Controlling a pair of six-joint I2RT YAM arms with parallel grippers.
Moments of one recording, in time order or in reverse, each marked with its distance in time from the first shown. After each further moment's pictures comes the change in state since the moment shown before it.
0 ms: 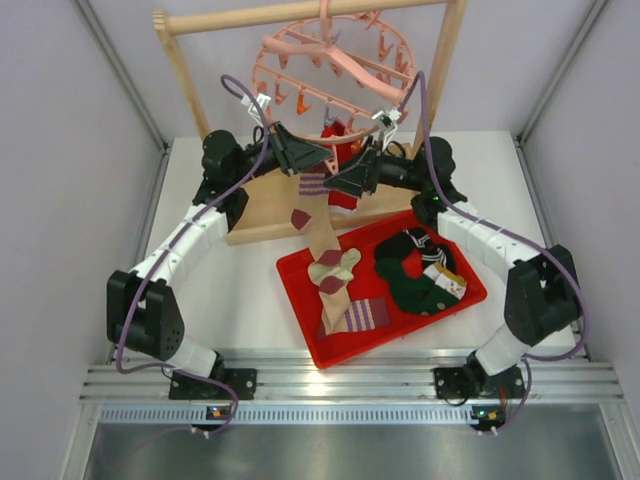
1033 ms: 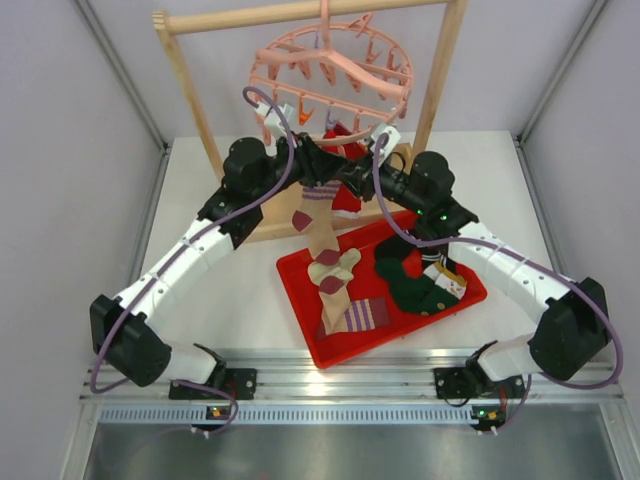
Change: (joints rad) left arm -0.230 -0.131 0.056 -0.402 -0.501 0.360; right arm 0.145 -0.204 -0.065 -0.303 0.552 -0.771
